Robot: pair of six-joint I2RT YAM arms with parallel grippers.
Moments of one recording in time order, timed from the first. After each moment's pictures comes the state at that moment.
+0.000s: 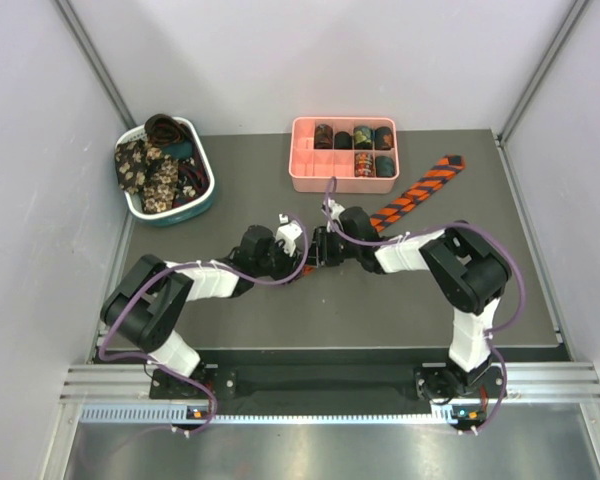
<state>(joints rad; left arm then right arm) -0.56 1.59 0.60 0.35 0.31 0.03 0.65 1.90 0.92 0.37 -0.43 0.58</state>
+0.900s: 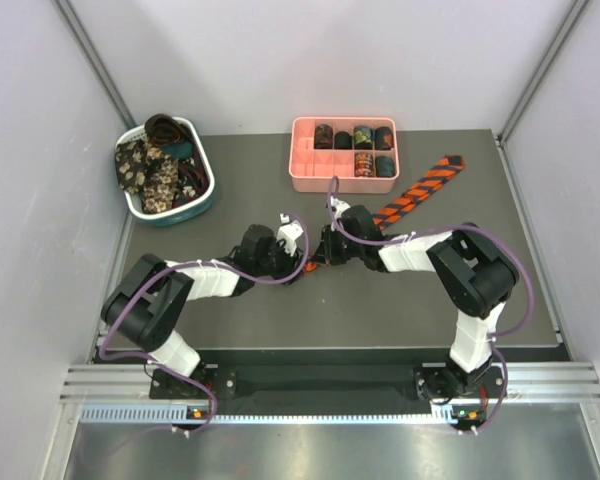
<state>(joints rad) -0.56 1.60 0.61 0.34 0.33 0.03 0.64 1.85 0.91 0.28 -0.33 0.50</state>
